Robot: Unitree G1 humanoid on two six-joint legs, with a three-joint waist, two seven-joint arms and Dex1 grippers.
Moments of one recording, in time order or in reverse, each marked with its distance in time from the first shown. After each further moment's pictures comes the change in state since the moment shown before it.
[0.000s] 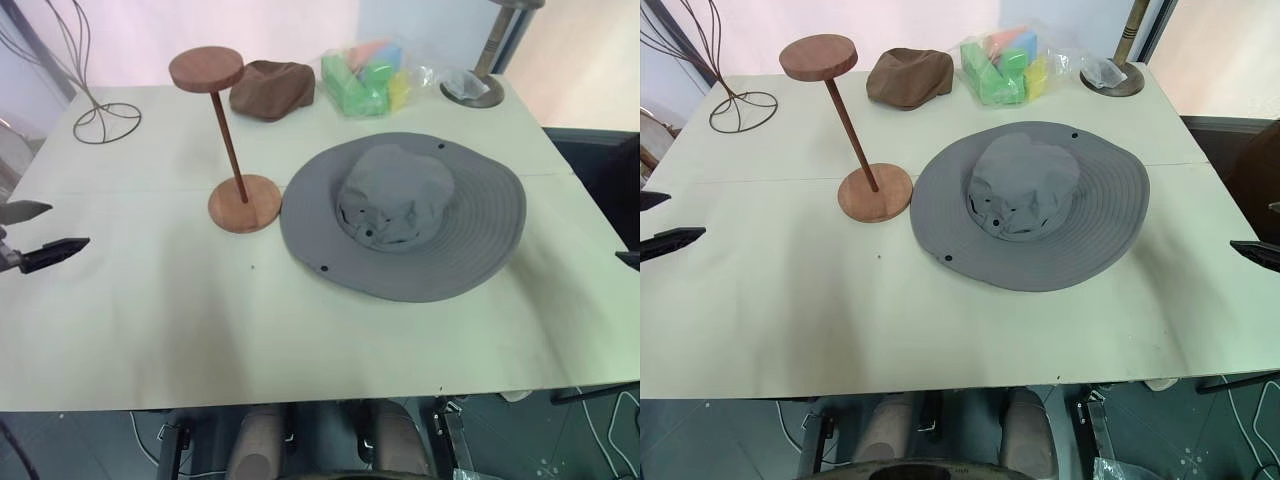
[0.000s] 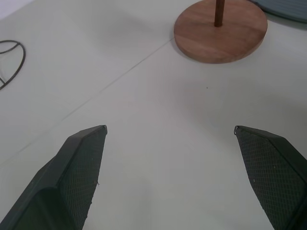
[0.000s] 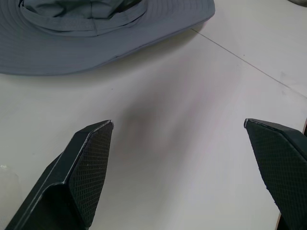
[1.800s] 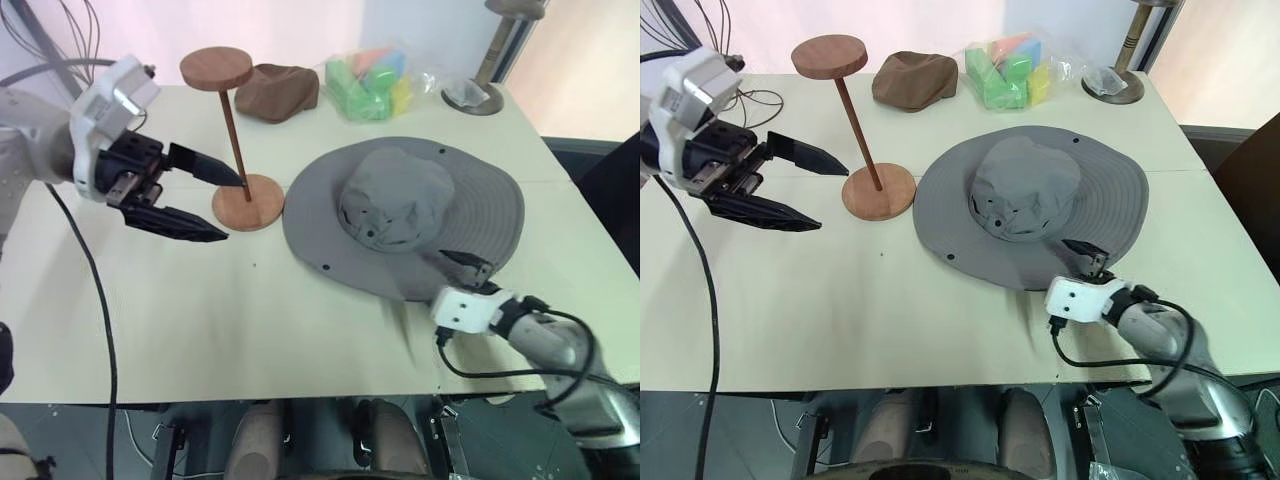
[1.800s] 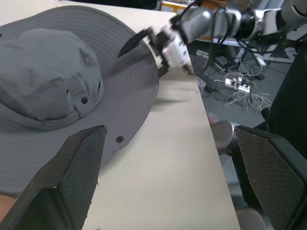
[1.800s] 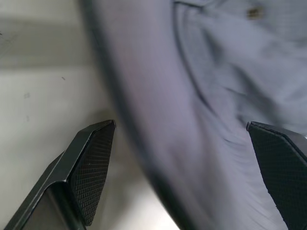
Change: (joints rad) left arm -0.816 -0.054 -0.718 -0.250 -0.354 0.398 -0.415; right arm 0.076 0.578 0.661 -0.680 -0.875 -0.343 -0.760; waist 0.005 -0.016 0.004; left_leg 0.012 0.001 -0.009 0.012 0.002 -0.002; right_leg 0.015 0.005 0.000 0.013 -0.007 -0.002
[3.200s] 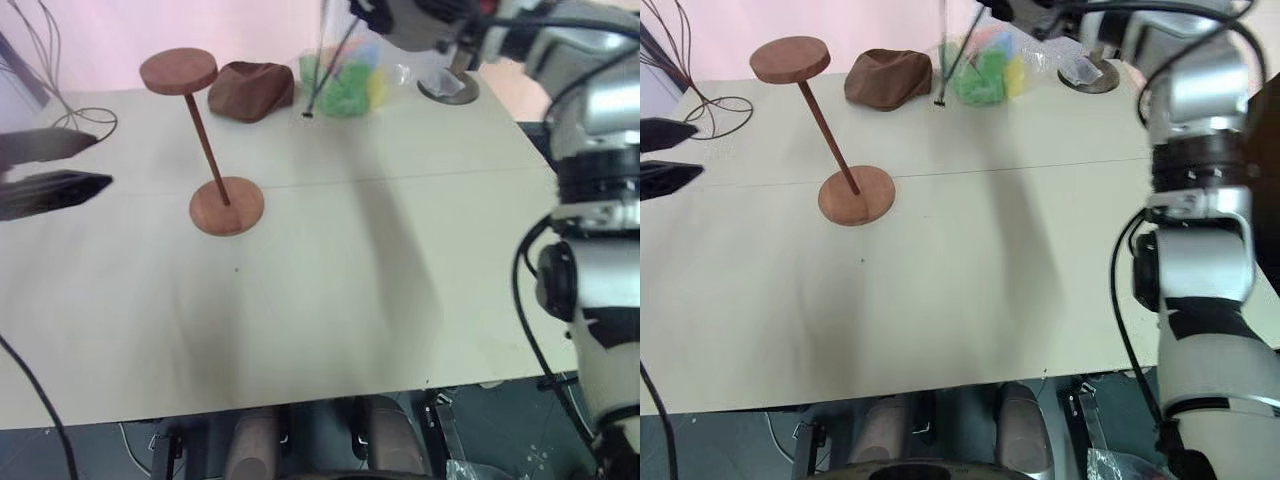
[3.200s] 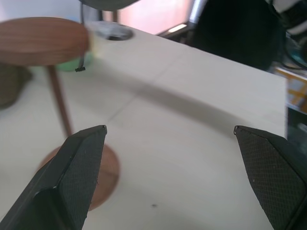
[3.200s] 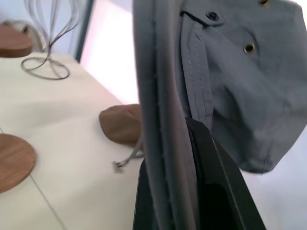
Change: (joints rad) left arm 0.598 0.106 0.878 -0.067 -0.041 0.247 0.306; right arm -1.454 0.162 0.094 0.937 0.592 0.209 0.267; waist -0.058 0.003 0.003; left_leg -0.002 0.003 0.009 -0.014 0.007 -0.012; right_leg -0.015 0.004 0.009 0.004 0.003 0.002
